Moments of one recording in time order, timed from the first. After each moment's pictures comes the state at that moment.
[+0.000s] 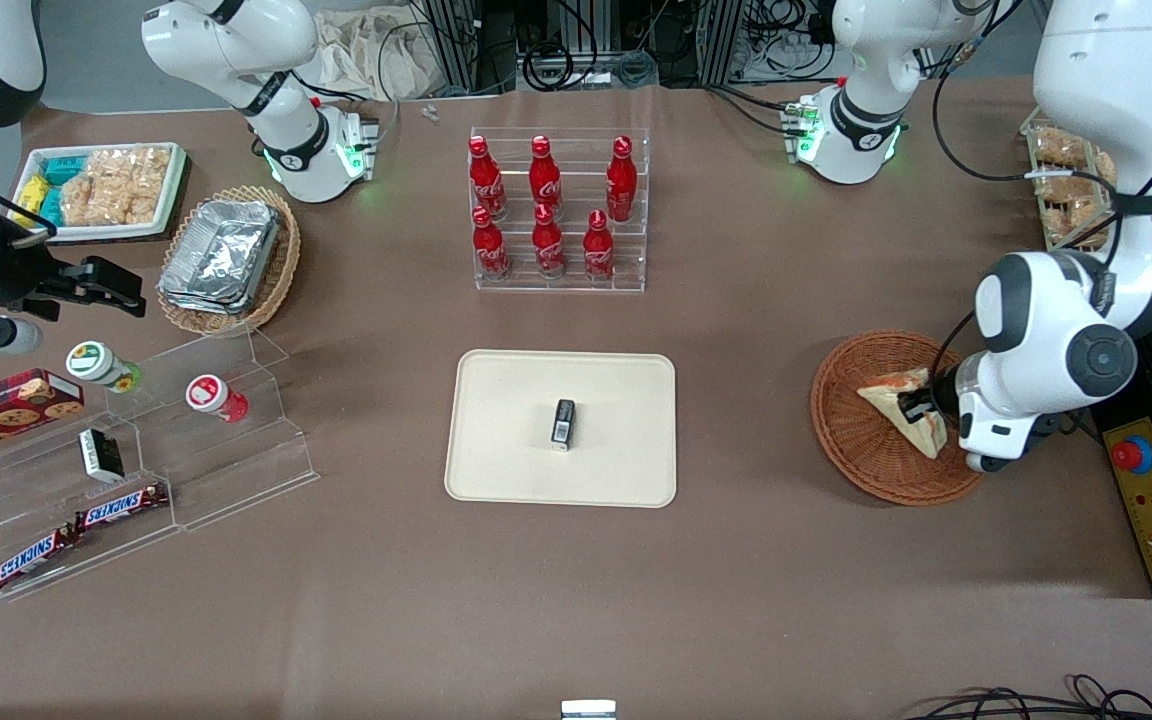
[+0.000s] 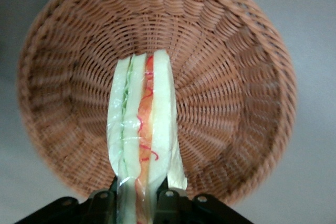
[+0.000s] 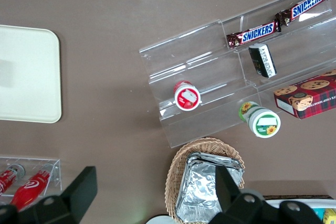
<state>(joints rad) 0.10 0.31 -0.13 -1.94 0.00 2.05 -0.56</state>
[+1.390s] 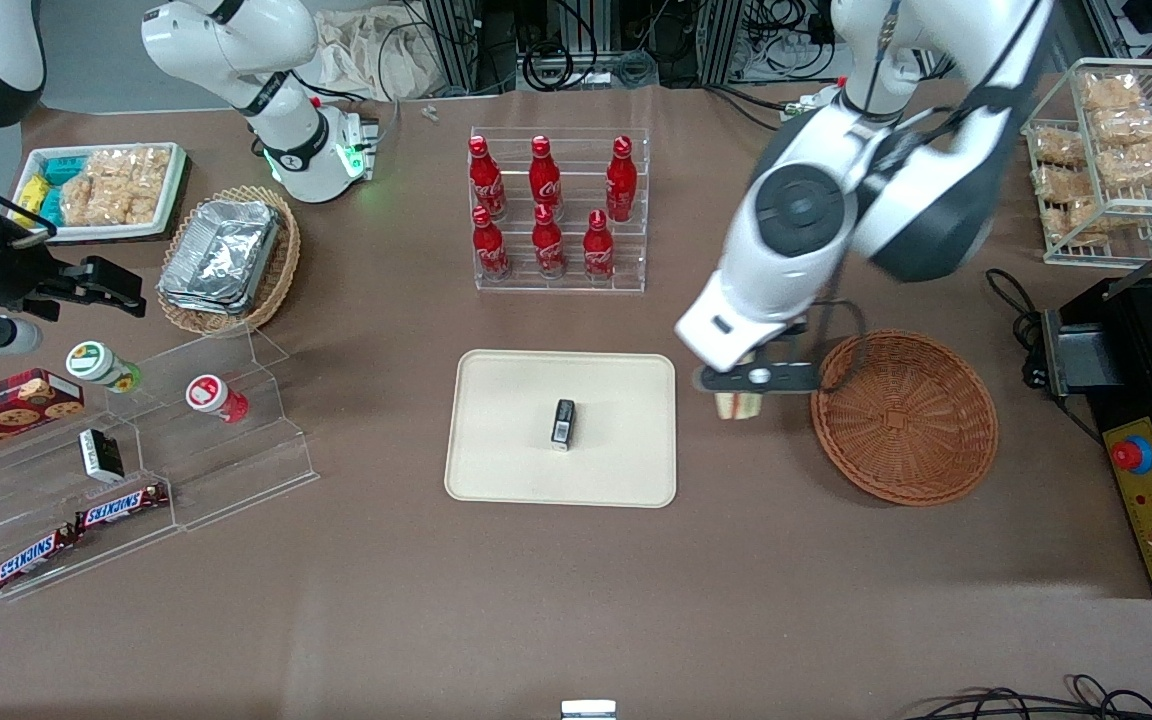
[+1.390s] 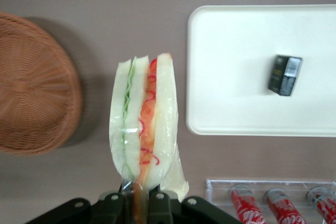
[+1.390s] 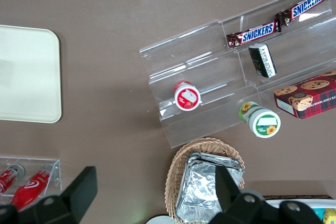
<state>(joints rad) -0.26 0.41 -0.41 -1.49 0.14 1.74 -0.61</state>
